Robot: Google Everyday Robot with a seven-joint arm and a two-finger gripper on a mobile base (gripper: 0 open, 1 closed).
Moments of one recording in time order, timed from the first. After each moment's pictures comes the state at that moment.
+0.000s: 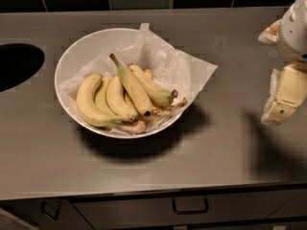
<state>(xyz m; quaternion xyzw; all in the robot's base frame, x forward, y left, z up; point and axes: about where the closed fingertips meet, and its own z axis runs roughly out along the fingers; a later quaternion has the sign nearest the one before) 0.438 -0.217 0.976 -0.60 0.78 -0.03 0.16</state>
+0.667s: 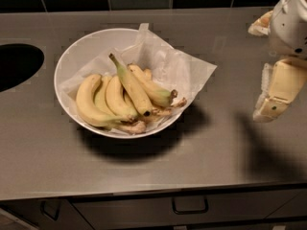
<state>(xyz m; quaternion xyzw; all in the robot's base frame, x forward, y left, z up) 0.437 -0.192 0.991 -0.63 0.76 -0.04 0.18</state>
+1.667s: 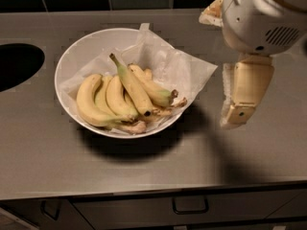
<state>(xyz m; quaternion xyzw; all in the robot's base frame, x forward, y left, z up) 0.410 -0.107 1.018 -0.71 0.67 -0.05 0.20</state>
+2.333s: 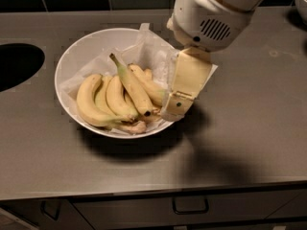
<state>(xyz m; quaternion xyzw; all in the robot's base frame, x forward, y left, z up) 0.425 -0.037 1.012 -0.66 0.72 0.05 0.22</state>
